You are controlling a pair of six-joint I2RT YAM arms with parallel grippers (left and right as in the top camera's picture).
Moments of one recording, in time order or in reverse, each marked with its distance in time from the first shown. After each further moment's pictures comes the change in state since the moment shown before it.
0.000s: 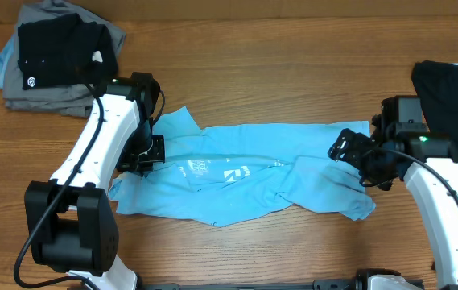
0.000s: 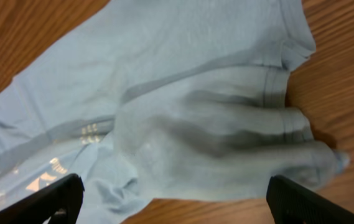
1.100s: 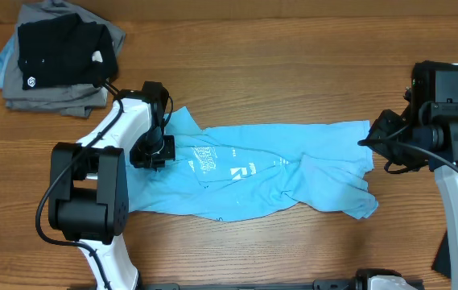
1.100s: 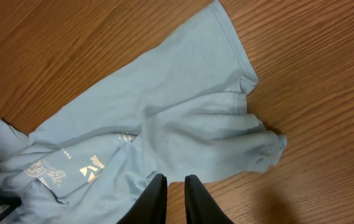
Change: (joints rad) left arm 0.002 0.195 -0.102 0.375 0.040 0.035; right arm 0.000 -0.030 0.401 -0.317 0.133 0.032
